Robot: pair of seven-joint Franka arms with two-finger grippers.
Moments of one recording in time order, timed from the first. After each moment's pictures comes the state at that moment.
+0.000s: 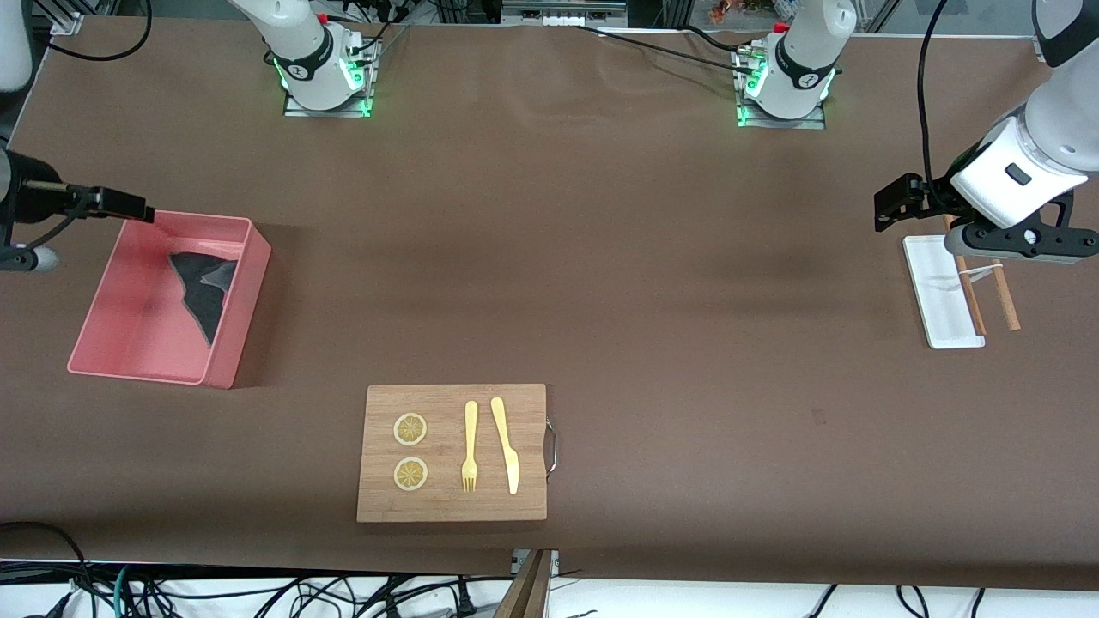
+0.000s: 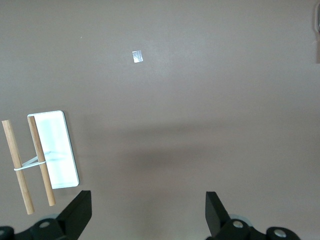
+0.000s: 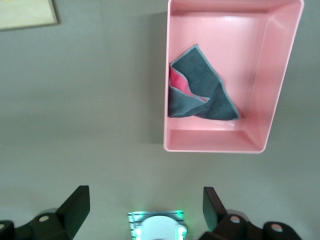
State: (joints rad) left arm -0.07 0.08 -0.04 -1.54 0.00 1.53 -0.05; right arm 0.05 0.11 -0.11 -1.55 0.01 1.41 0.05
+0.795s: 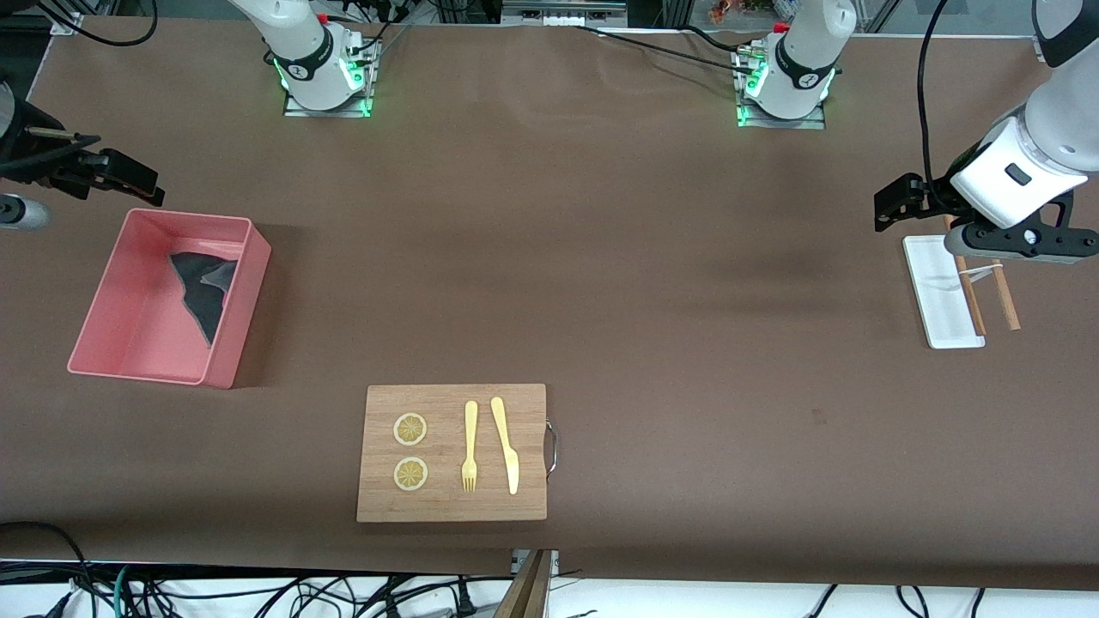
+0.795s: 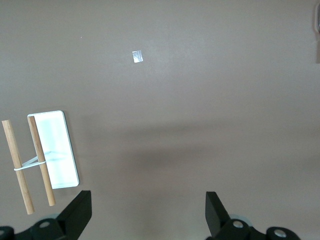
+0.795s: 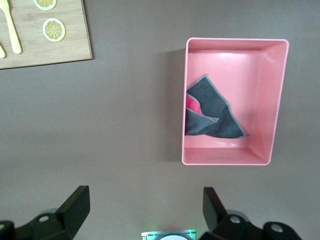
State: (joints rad) left arm -0.07 0.08 -0.04 -1.54 0.00 1.53 -0.05; right arm 0.03 0.03 0.00 -1.52 -0.01 1.45 0.12
